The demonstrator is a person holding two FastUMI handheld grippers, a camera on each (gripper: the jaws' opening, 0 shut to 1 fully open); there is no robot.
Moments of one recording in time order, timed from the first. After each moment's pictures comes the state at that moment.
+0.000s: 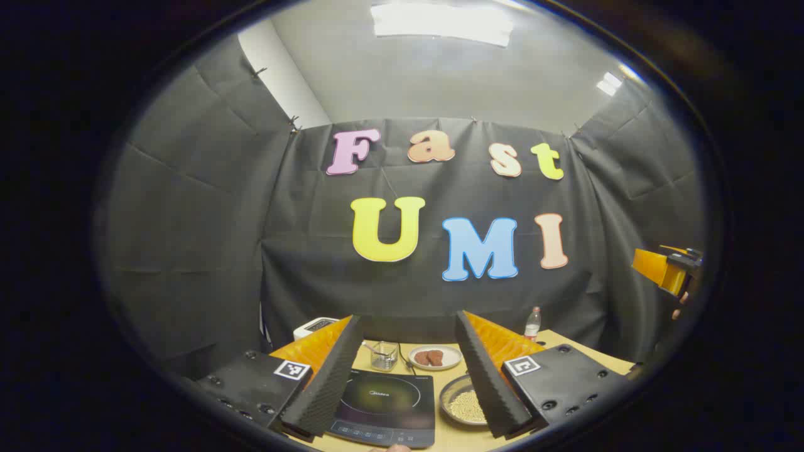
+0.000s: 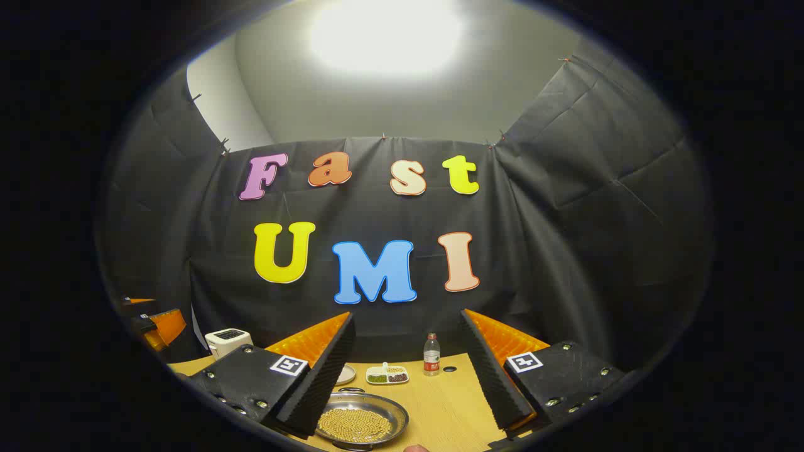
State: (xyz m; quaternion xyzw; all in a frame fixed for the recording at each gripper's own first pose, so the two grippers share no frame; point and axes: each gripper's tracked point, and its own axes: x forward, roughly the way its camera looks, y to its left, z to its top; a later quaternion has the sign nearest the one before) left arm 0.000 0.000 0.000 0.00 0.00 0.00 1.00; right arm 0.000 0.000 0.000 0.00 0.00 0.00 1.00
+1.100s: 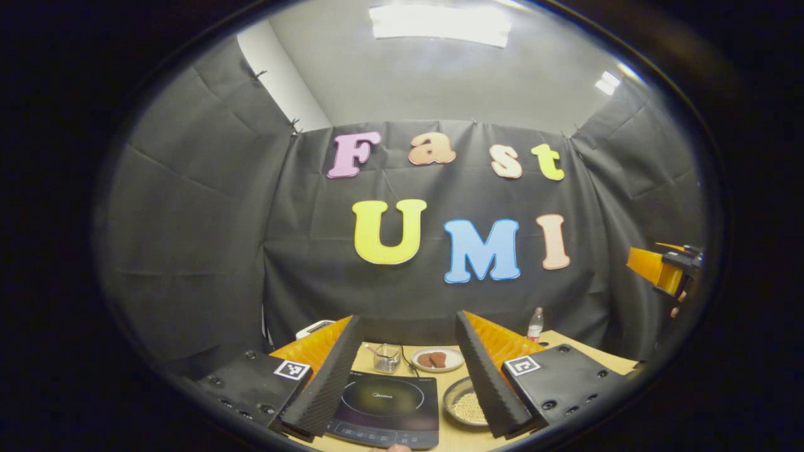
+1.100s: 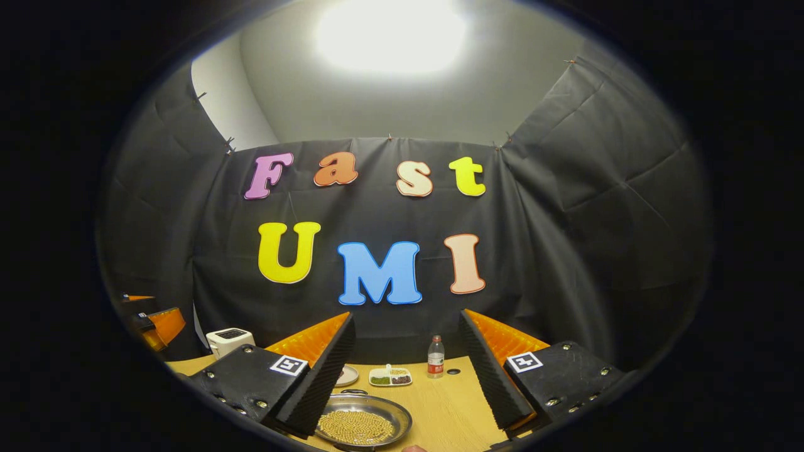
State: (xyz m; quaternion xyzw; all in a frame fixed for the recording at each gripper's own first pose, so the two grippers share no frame) left arm 0.004 0.009 0.000 0.00 -0.01 0.01 1.00; right arm 0.010 0.014 0.002 -0.01 -0.01 0.02 1.00
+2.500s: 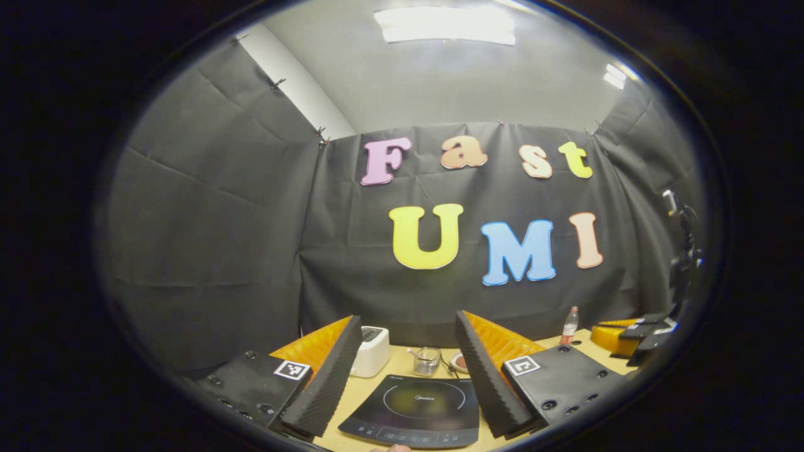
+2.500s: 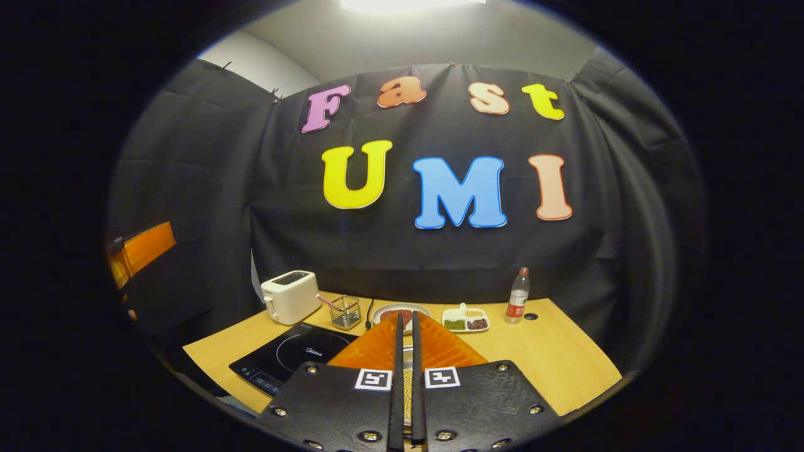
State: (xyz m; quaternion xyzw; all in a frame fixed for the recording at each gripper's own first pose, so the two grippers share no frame) left arm -0.011 0.078 0.008 0.02 -0.02 0.08 1.00; right arm 0.028 0.143 -0.150 -0.01 0.19 0.18 0.97
